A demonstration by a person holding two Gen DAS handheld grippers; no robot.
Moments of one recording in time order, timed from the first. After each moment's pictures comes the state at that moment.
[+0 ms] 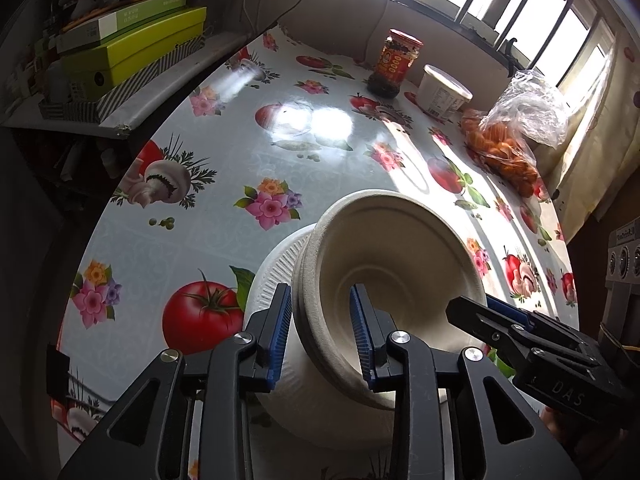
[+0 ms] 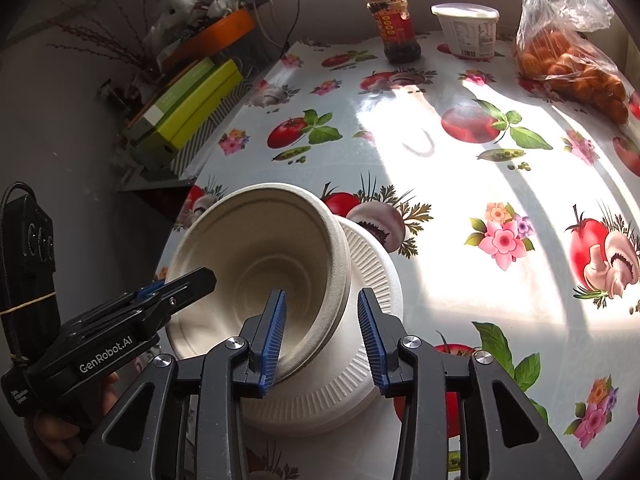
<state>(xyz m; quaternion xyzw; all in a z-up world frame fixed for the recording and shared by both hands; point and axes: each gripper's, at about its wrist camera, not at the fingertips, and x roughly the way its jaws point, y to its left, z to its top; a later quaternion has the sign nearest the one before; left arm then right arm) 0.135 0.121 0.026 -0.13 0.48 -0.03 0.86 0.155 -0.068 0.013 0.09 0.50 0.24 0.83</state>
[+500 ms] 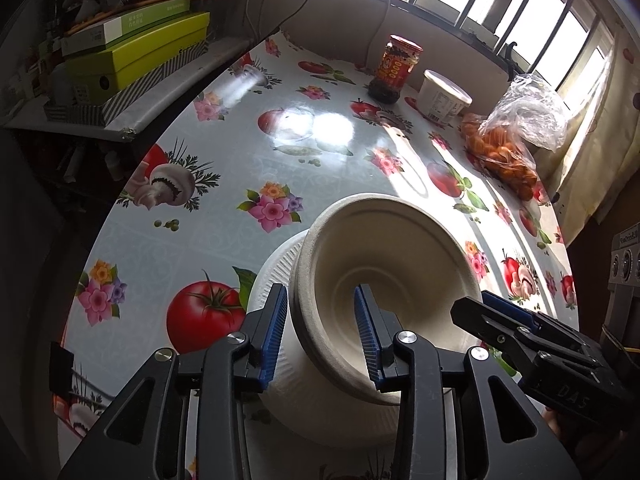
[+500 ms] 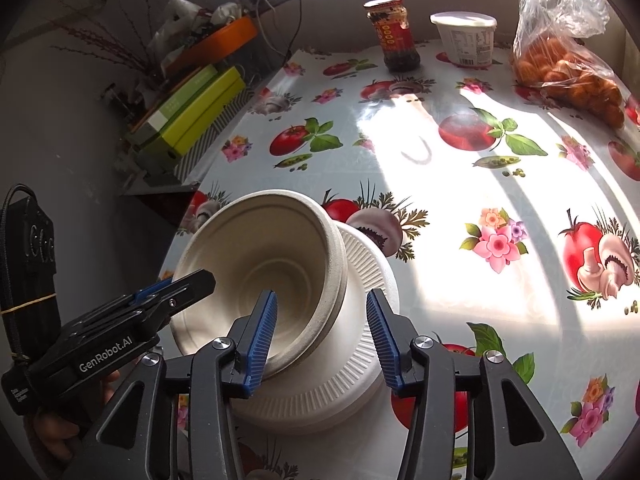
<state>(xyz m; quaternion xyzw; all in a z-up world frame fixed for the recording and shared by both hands) 0.130 0.122 0.031 -0.13 0.48 -0.02 0.87 0.148 -0.073 0.020 0.09 0.49 0.24 0.84</state>
